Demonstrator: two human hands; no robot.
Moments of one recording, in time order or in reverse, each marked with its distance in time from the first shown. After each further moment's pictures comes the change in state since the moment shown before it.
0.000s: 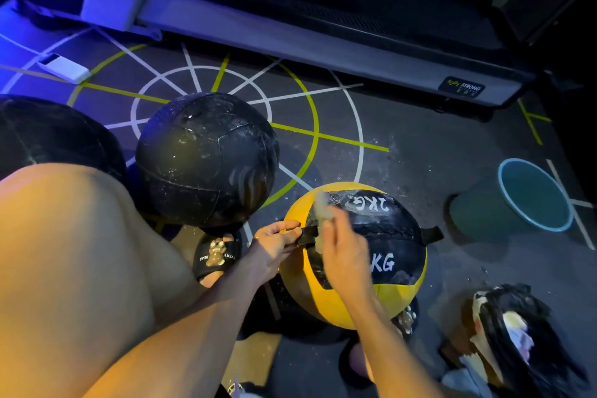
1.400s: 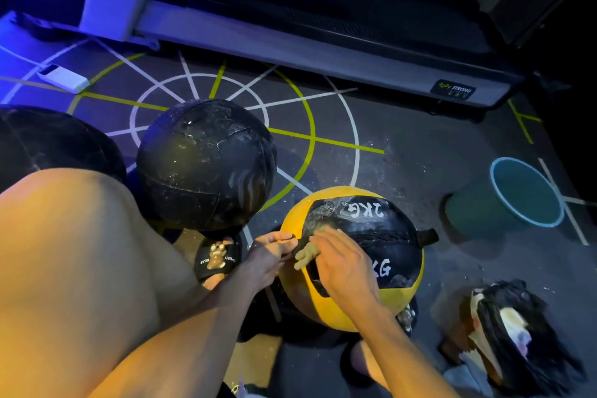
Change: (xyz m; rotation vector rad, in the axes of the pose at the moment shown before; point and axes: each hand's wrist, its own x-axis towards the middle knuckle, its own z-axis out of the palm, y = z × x) left_hand 0.003 -0.017 -0.012 0.030 0.024 -0.036; right_hand -0.019 0.021 -0.003 -0.338 -0.085 -0.399
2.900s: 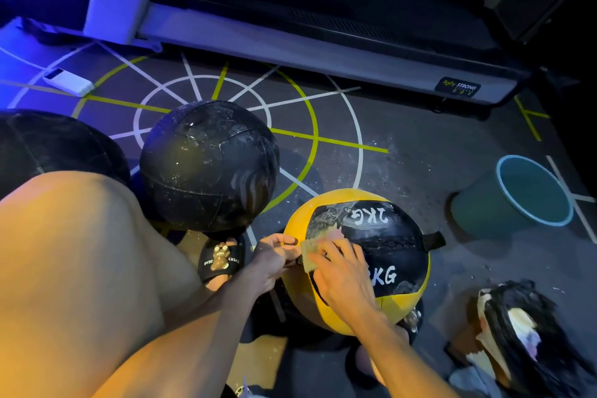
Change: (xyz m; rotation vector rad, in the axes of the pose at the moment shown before) left_hand 0.001 -0.003 -0.002 0.159 0.025 0.026; right_hand -0.013 0.008 0.023 -0.217 -0.104 -0.019
